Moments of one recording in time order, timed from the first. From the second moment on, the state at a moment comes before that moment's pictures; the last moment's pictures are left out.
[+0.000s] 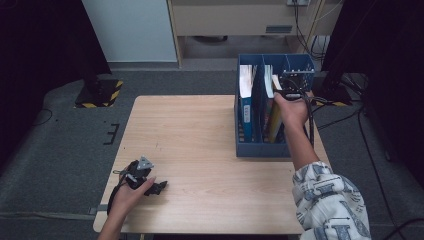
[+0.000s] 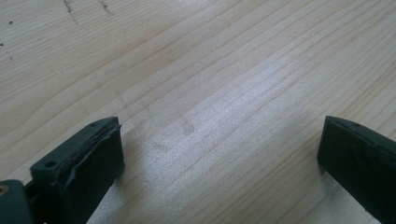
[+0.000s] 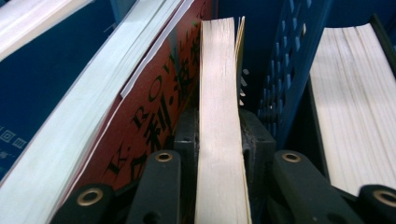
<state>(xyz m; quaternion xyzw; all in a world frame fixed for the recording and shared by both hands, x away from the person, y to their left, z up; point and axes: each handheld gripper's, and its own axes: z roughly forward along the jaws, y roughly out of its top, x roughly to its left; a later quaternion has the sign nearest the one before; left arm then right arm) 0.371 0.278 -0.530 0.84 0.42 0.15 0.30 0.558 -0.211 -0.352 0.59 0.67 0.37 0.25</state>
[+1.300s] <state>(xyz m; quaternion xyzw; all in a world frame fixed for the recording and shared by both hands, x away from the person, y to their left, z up) 0.371 0.278 -0.531 0.84 0.42 0.15 0.30 0.538 -0.220 -0.345 0.59 0.68 0.37 0.23</state>
